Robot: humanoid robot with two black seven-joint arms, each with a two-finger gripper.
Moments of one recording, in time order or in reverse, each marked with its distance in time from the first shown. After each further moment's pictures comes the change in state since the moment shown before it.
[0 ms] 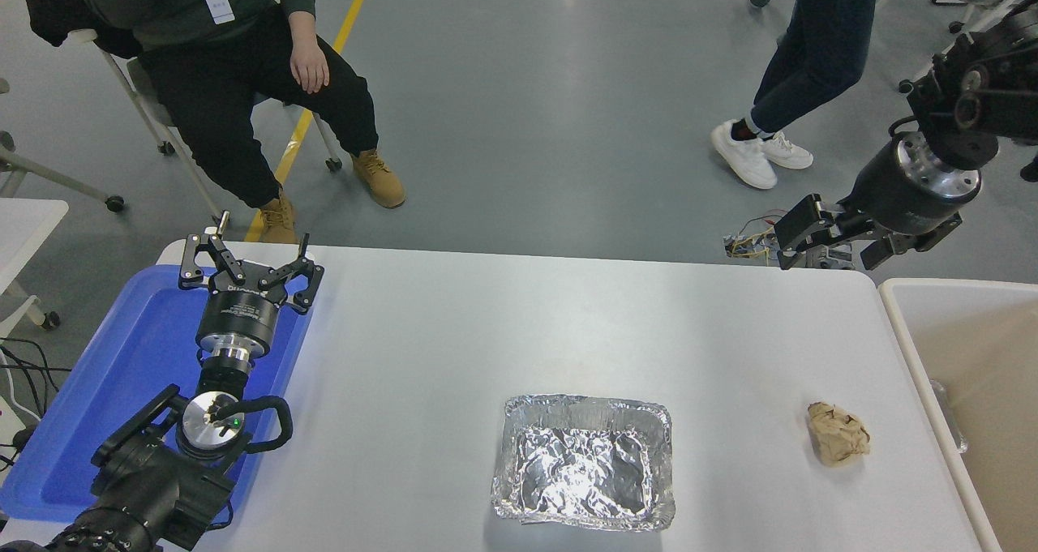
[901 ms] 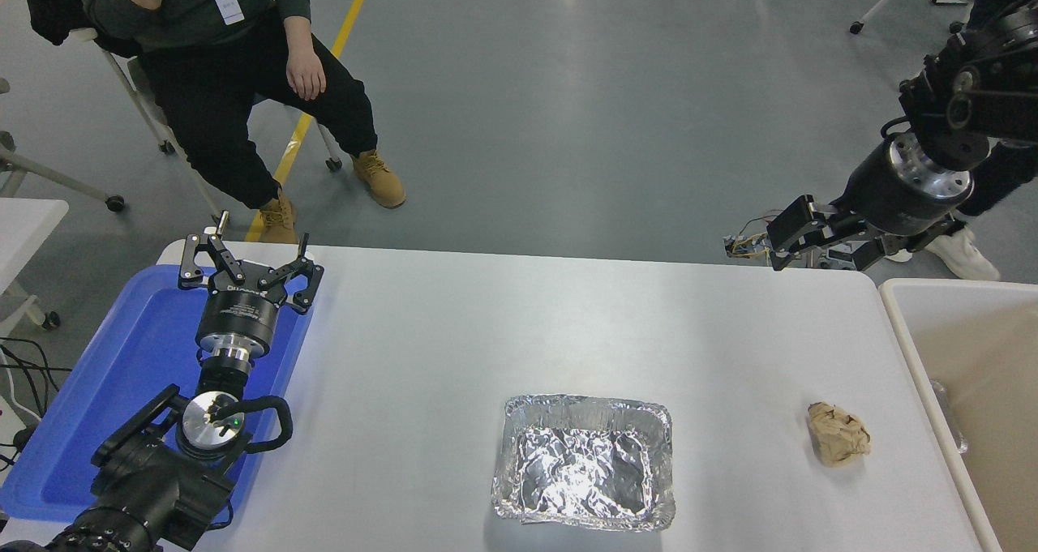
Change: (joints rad) left arm 0.000 0.000 -0.001 0.000 0.000 0.000 -0.001; right arm -0.018 0.005 0.015 -0.002 0.001 0.000 0.000
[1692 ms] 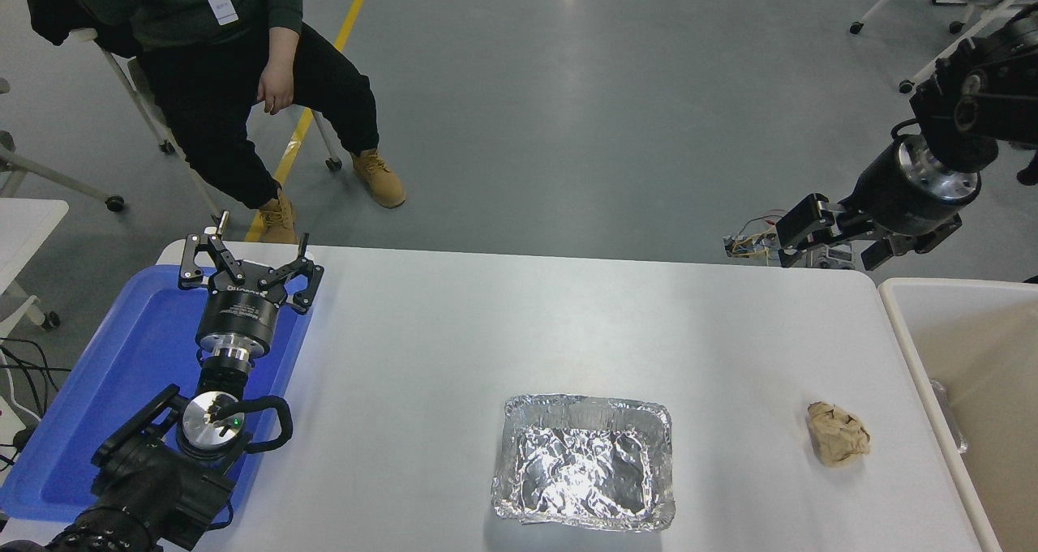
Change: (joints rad) left arm 0.000 0.000 0.001 0.000 0.000 0.000 0.000; right arm -0.012 -0.006 -0.038 -0.068 0.043 0.000 0.003
